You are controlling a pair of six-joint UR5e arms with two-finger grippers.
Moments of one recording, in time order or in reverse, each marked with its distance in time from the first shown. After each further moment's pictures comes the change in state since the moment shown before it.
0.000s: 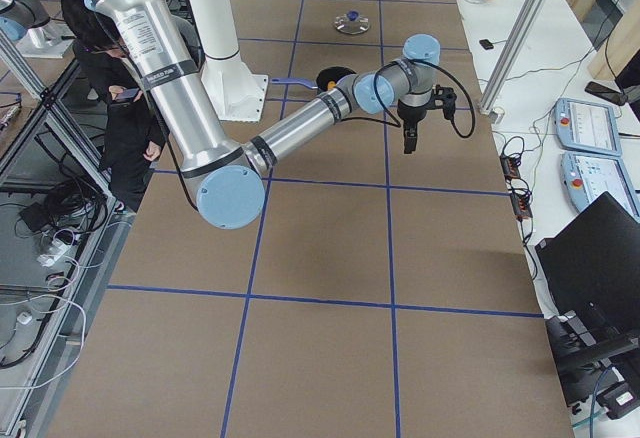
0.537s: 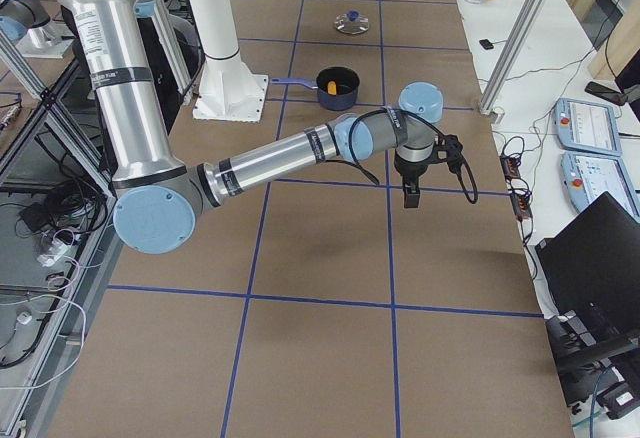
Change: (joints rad) left arm -0.121 -0.055 0.118 0.034 0.002 0.123; right arm 0.205 -0.181 0.004 0.001 0.058 -0.293
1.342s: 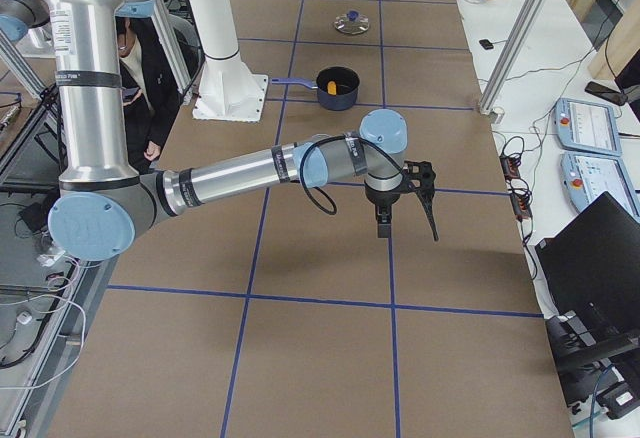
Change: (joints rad) left arm -0.100 -0.061 0.041 0.060 -0.028 0.024; right arm 0.078 -0.189 0.095 0.047 0.003 -0.050
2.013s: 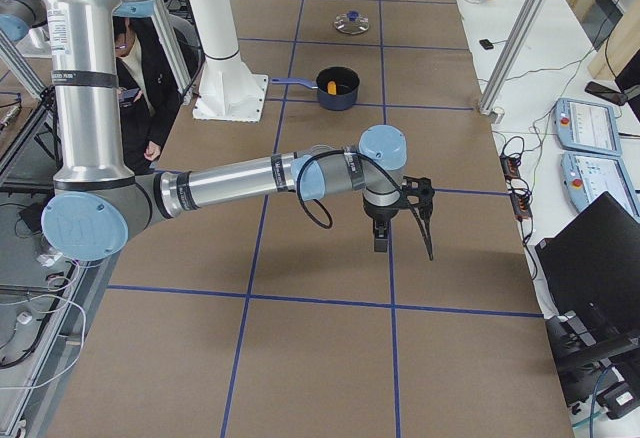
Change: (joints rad) left arm -0.002 0.000 0.003 0.003 -0.002 -0.002; right arm 0.012 0.000 -0.050 0.011 -0.008 -0.002
